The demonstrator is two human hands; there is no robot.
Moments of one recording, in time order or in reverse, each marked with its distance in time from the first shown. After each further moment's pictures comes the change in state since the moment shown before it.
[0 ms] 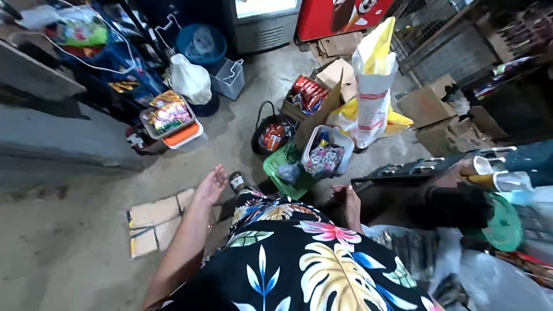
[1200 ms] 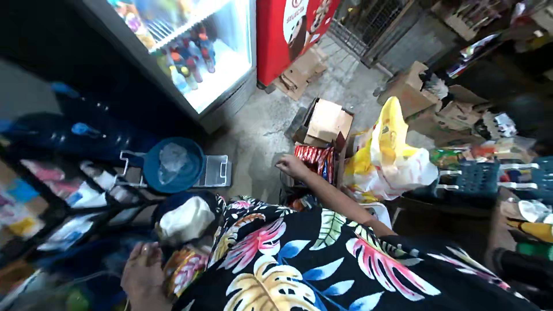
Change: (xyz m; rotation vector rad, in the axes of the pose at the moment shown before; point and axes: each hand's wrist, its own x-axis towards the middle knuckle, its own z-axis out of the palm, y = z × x) left_hand 0.367 0.474 0.179 0.276 0.115 0.411; right_hand 0.657 -0.139 0.320 -0.590 -0.458 -0.110
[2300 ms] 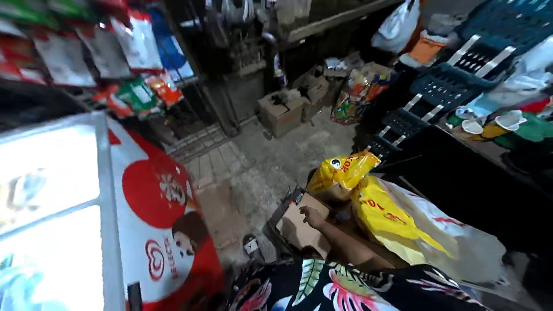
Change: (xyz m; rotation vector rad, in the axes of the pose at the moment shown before) left_hand 0.040 0.278 1.000 0.992 -1.518 0.544; right_hand 0.173 0.373 -0.384 0.905 0.868 1.066
